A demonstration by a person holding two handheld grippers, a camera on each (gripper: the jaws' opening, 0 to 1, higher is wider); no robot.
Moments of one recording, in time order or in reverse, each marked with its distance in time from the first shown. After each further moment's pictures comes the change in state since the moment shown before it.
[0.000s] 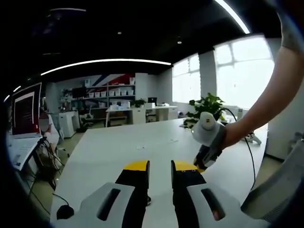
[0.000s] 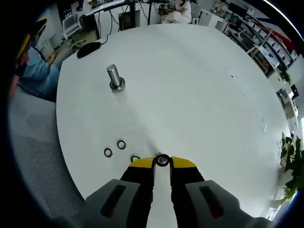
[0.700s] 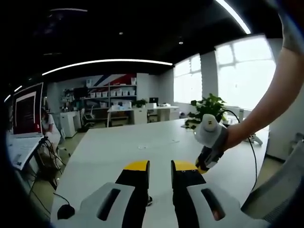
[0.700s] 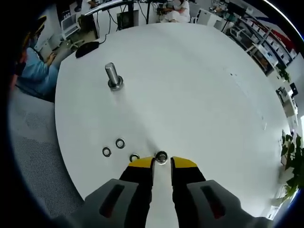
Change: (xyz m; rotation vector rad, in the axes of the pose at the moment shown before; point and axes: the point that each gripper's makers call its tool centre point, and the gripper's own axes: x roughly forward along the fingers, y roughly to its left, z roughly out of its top) left arm -0.001 0.003 0.000 -0.003 0.000 0.014; right arm 0.003 -0.001 -0.005 0.008 0.003 -0.009
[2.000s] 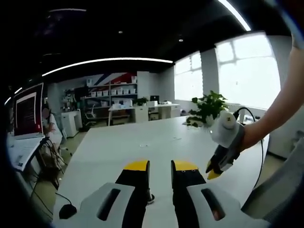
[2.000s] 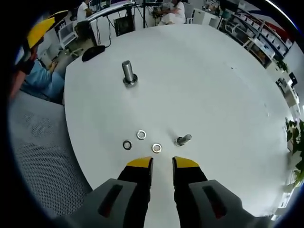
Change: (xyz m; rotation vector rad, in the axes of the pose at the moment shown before) left arm 0.002 0.003 -0.005 0.015 0.020 0.011; right arm -0.019 0.040 -0.022 0.084 -0.033 0.030
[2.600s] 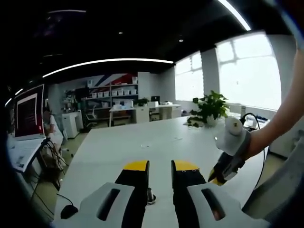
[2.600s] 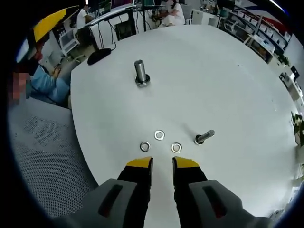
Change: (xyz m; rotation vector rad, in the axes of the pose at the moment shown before) left arm -0.002 0.001 0.002 0.010 -0.005 0.005; right arm 0.014 0.039 -0.002 0.035 -0.019 0.064
